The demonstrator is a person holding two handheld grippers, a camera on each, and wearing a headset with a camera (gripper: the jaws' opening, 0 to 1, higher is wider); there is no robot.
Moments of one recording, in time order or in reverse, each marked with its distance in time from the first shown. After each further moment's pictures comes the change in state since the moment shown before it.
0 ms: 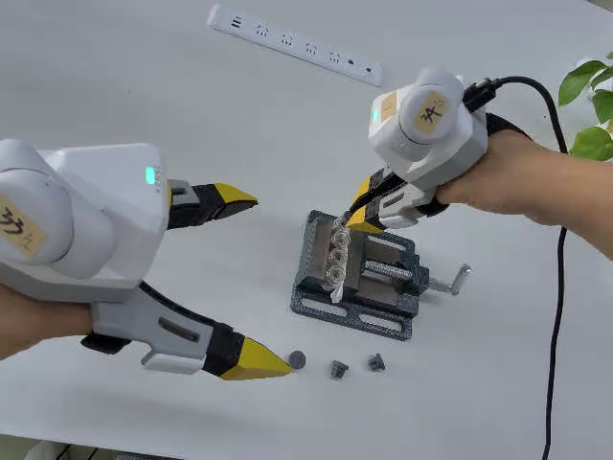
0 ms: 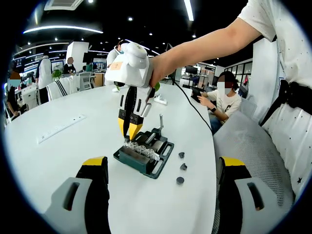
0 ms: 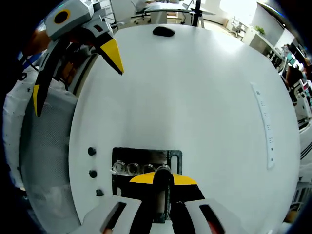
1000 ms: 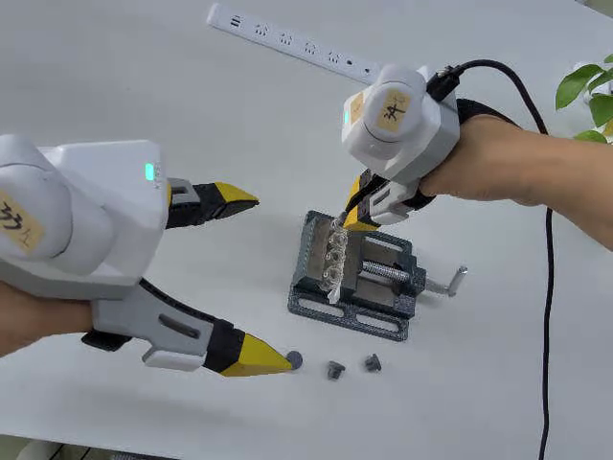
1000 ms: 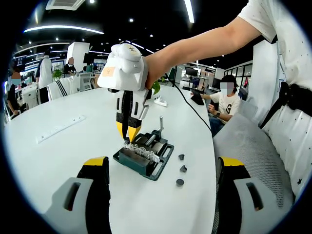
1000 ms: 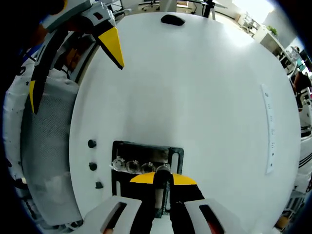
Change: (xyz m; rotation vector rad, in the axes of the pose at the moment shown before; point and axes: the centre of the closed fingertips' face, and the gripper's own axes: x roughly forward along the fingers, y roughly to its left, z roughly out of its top) left arm 0.002 -0.001 0.004 -0.010 -0.017 -0.001; right arm 0.002 0.003 -0.002 -0.065 0.118 0.025
